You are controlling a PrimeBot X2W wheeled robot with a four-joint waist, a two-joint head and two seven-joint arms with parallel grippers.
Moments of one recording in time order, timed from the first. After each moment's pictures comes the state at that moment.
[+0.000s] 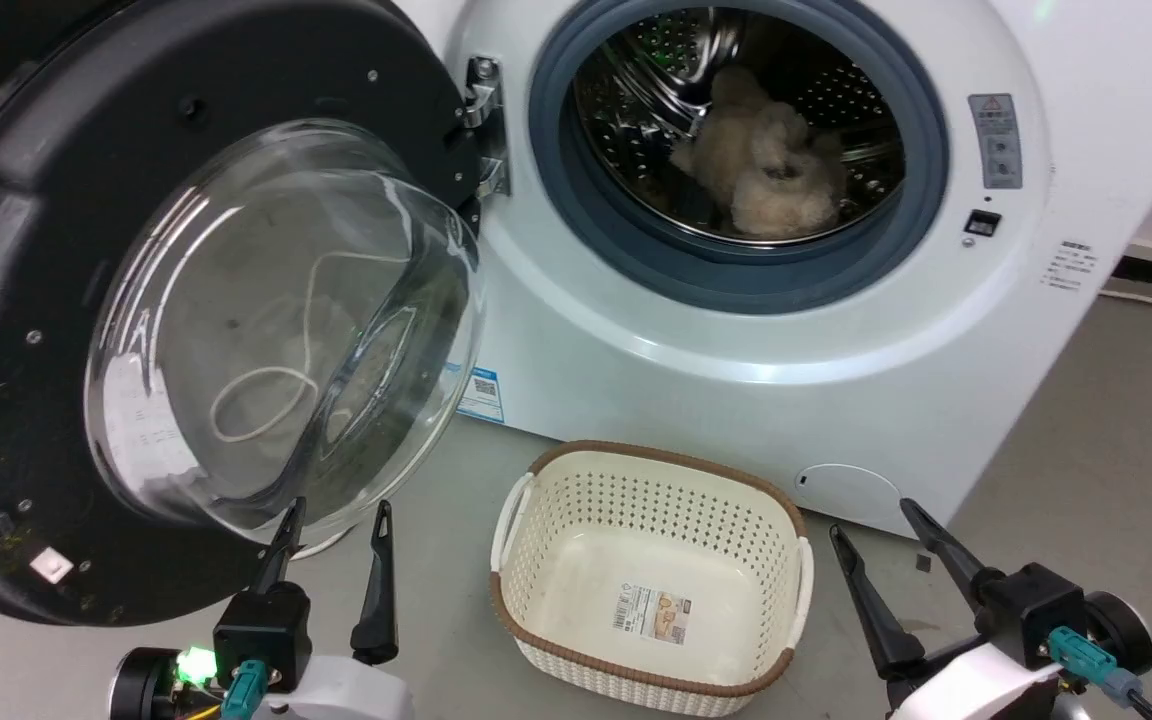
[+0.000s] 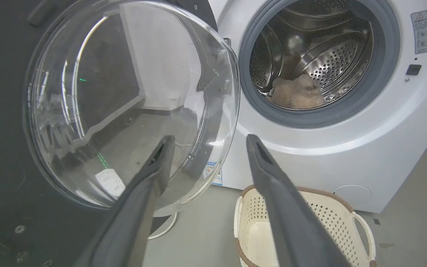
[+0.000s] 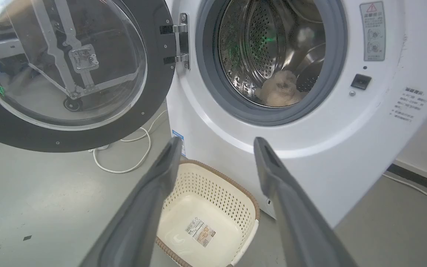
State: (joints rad) left arm 0.04 0.06 -0.07 -0.03 0.00 0.05 -0.10; right arm -0.01 -0.12 0.12 0.08 0.08 0.13 -0.10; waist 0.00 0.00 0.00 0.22
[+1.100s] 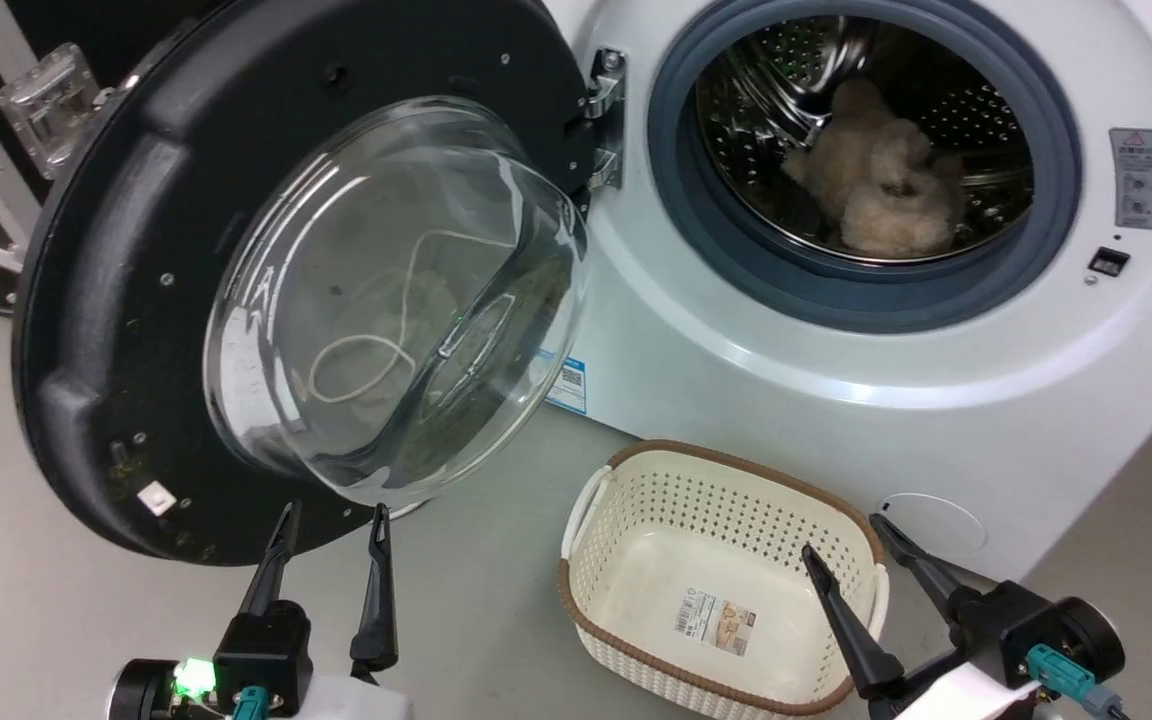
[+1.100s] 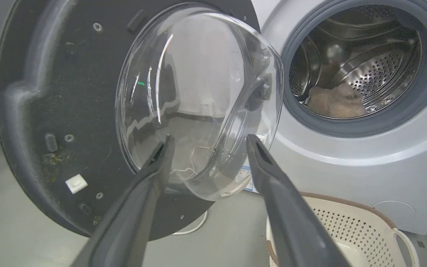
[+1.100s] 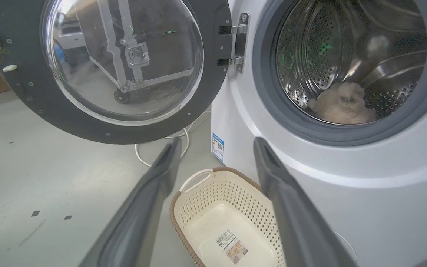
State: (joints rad) left arm 0.06 0.08 -0.10 -0.04 0.00 0.09 -0.17; right arm -0.02 -0.18 0.21 0.13 0.13 0.13 -0.17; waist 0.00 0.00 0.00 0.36
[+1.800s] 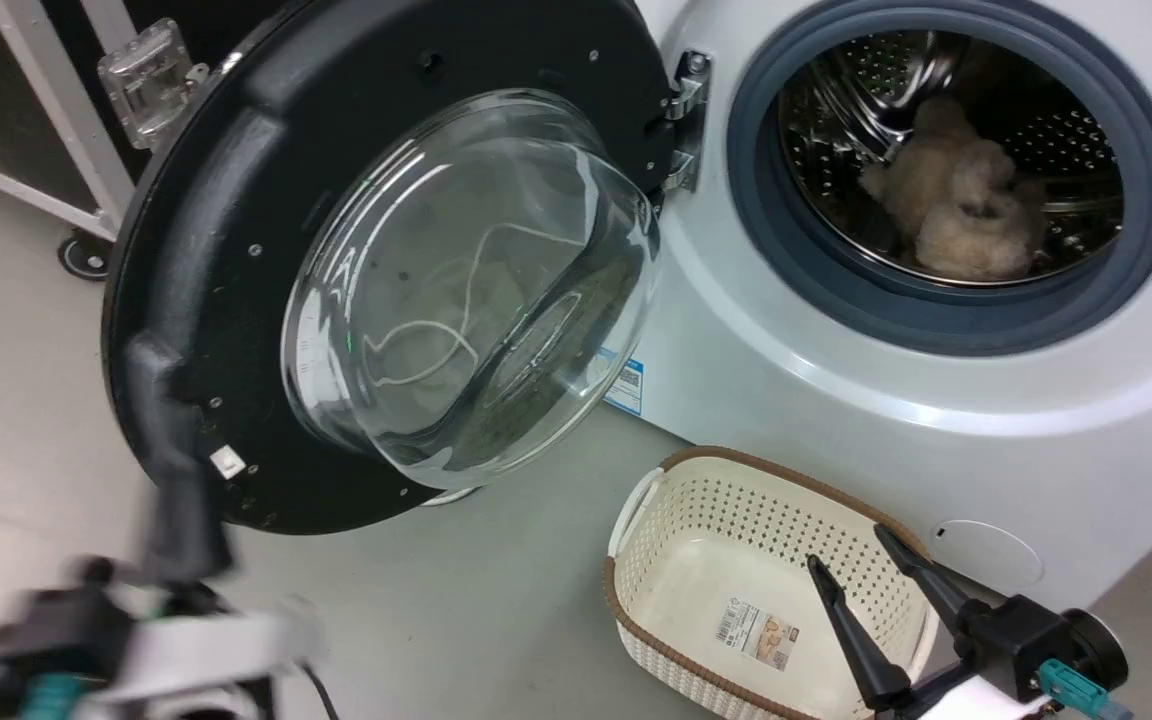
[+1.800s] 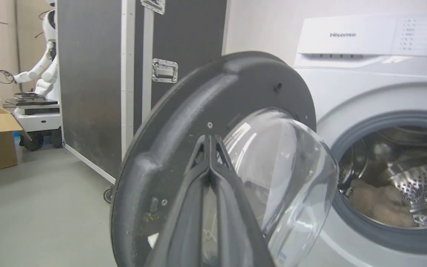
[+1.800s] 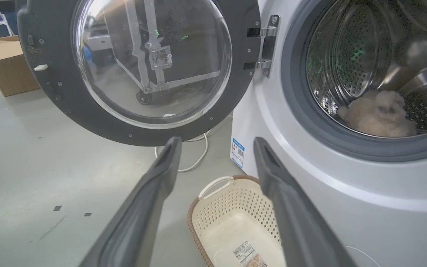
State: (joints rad) left arm 0.02 0.06 0.01 -0.21 -0.14 0.12 -0.22; right arm -0.02 -0.19 0.23 0.16 0.15 0.13 -0.22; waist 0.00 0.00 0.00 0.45
